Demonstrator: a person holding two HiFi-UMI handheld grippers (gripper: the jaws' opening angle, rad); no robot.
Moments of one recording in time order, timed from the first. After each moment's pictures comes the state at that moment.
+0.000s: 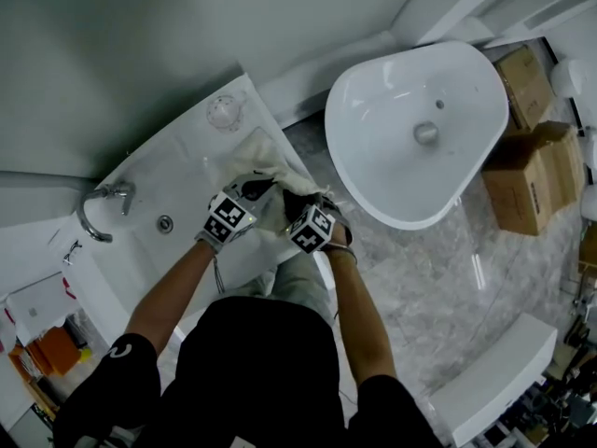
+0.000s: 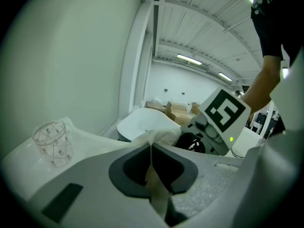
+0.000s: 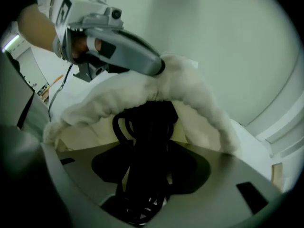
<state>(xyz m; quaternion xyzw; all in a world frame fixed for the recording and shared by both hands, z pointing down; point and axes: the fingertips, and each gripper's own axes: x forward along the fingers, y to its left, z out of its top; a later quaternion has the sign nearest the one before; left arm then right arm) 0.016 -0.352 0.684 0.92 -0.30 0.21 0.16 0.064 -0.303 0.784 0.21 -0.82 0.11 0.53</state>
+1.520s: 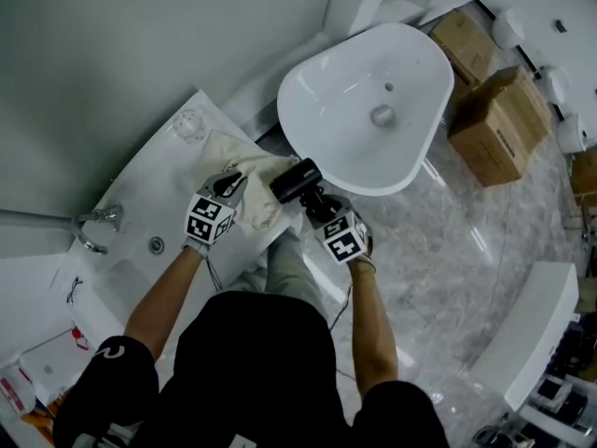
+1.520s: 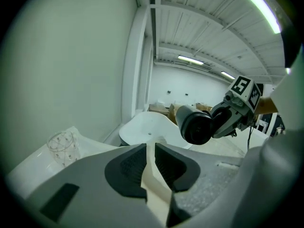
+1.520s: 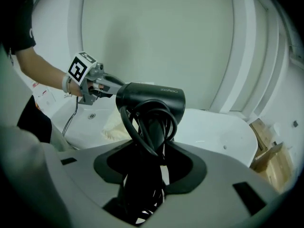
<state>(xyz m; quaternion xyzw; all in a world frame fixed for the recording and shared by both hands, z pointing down) 0.018 -0.315 0.645 0.91 -0.33 0.21 0.14 0.180 -0.233 0.660 0.40 -0.81 0.16 0.40</state>
